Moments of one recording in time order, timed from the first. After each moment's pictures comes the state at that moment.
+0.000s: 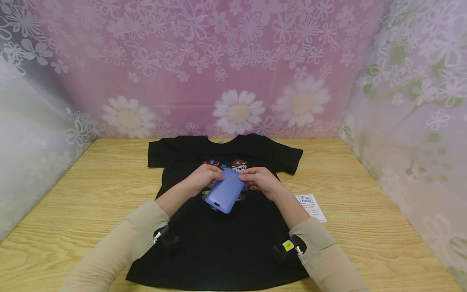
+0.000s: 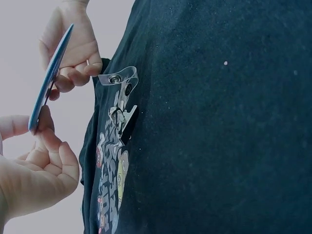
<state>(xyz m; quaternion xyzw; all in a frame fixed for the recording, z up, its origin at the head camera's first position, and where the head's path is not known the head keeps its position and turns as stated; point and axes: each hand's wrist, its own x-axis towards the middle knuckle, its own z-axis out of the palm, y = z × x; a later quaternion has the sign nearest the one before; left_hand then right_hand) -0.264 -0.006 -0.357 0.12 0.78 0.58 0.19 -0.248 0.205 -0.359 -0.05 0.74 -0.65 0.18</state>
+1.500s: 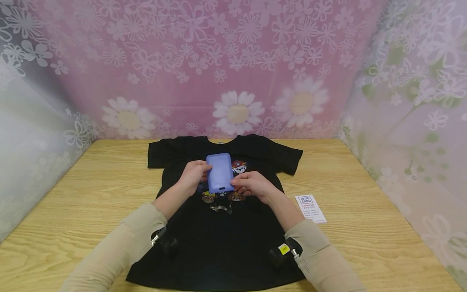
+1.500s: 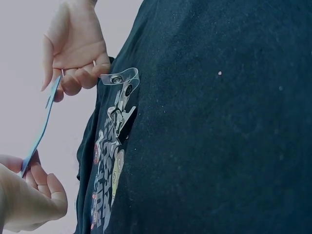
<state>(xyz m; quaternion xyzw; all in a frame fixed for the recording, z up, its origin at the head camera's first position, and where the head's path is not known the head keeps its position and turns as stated) -0.263 -0.012 -0.357 -0.04 0.72 0.69 0.06 -0.243 0.189 -0.363 -0.06 0.75 -0.63 0.21</state>
